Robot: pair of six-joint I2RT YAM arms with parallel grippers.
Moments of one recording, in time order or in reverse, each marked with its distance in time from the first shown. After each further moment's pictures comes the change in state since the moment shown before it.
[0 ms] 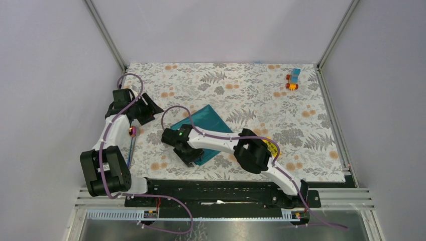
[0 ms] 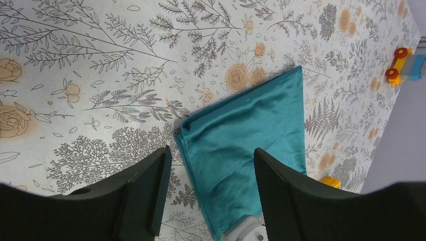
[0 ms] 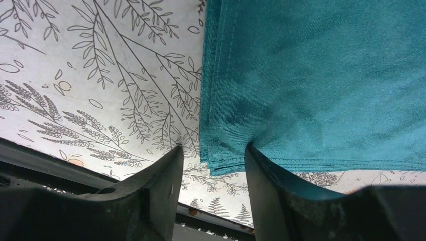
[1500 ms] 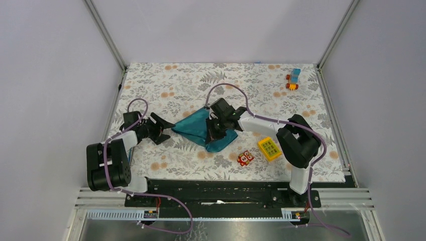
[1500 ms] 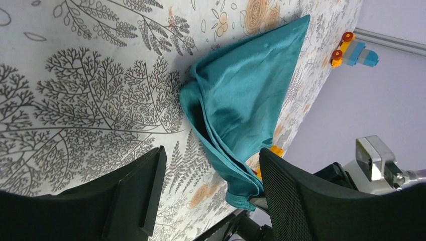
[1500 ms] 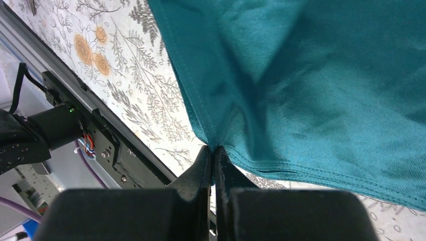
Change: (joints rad) left arm 0.009 0.042 -0.376 0.340 0.241 -0.317; right arm -0.386 -0.503 -0.740 0.720 -0.493 0.085
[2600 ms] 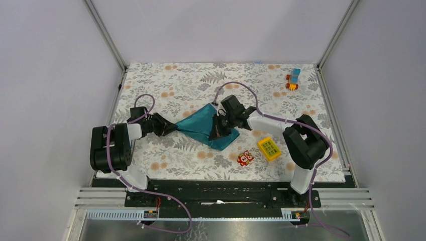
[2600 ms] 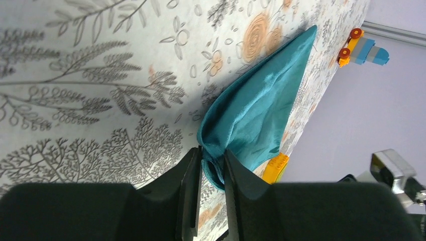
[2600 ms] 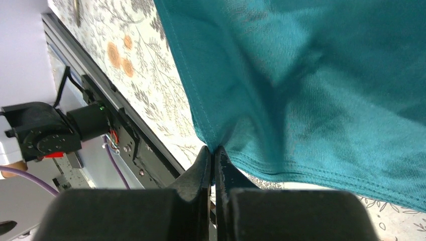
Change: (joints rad) left arm -0.066 0.216 0.058 0.177 0.002 -0.042; right arm -0.107 -0.073 -0.117 0.133 -0.141 0.037
